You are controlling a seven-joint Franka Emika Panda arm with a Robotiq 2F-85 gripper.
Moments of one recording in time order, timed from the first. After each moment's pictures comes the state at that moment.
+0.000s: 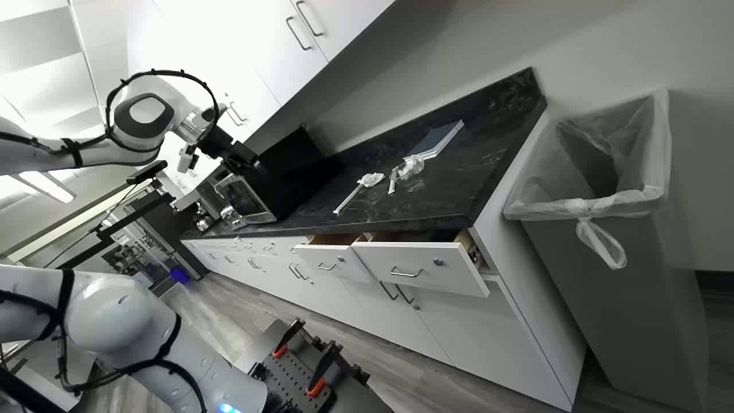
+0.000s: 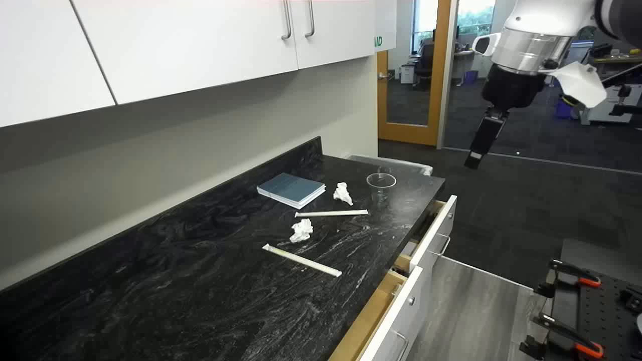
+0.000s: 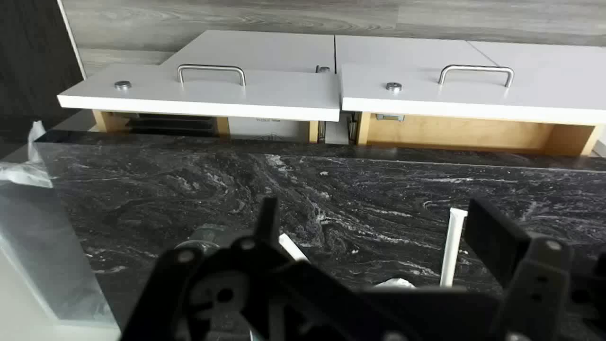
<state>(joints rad) 0.10 -0.65 0.23 -2.51 0.02 2.11 0.20</state>
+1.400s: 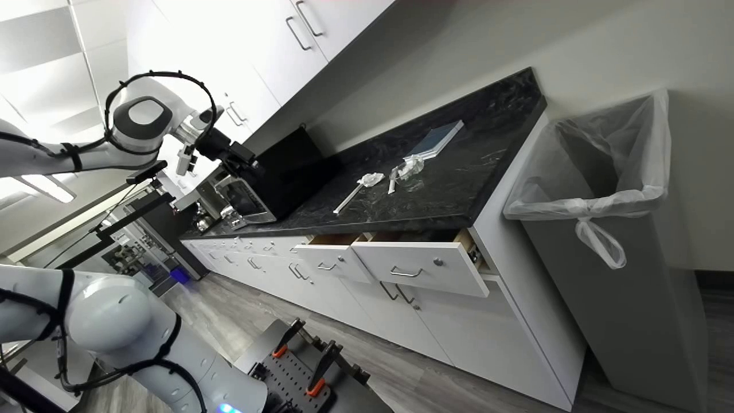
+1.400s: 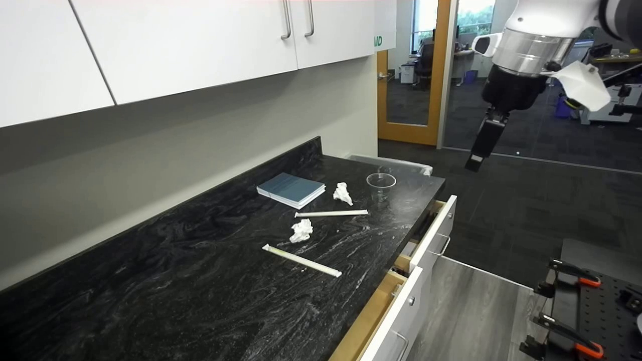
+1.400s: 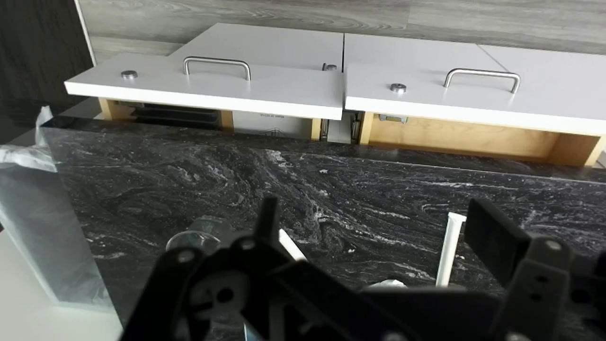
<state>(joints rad) 0.11 -0.65 0.26 -2.50 -0.01 2.11 0.20</state>
